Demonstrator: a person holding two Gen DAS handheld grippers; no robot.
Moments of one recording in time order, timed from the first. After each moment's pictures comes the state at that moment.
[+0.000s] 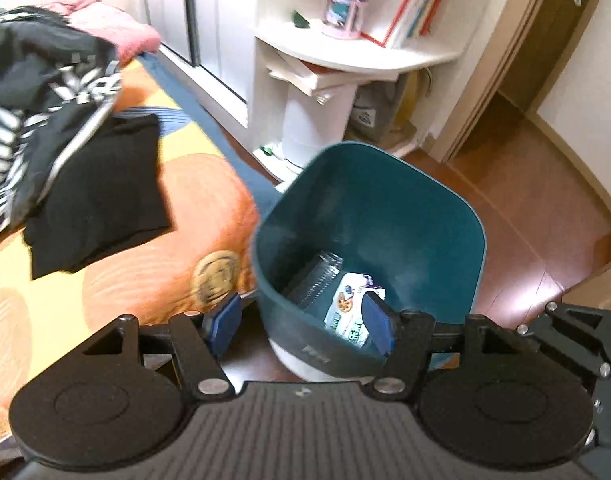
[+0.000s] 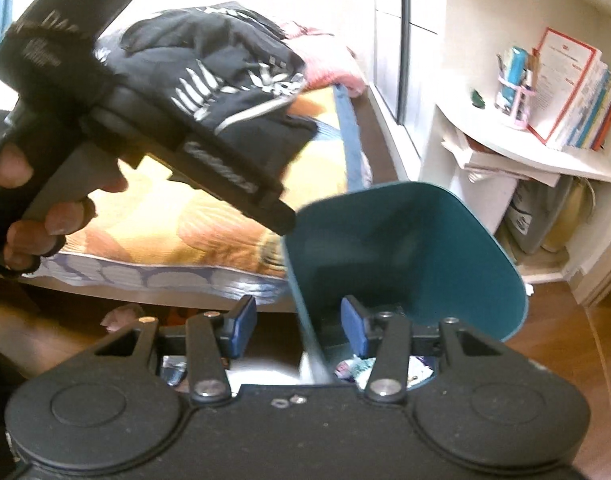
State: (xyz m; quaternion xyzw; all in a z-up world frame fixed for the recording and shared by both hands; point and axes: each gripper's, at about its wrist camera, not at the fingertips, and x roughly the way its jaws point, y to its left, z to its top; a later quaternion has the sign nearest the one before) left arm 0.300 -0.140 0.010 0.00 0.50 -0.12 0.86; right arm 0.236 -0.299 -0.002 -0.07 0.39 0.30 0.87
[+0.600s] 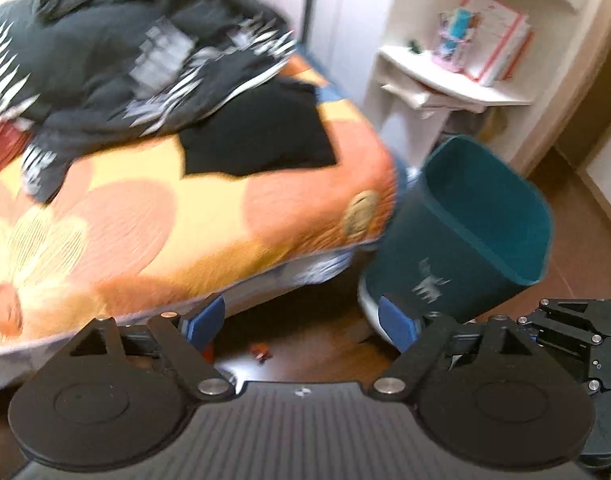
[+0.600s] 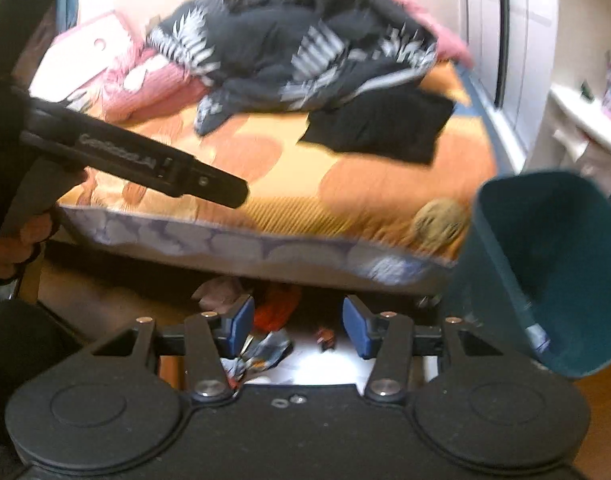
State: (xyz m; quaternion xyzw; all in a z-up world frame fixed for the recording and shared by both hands) left arm 0.182 0.018 -0.002 -0.06 0.48 -0.01 0.88; right arm 0.187 -0.184 -0.042 -0.06 0.45 0.39 0.80
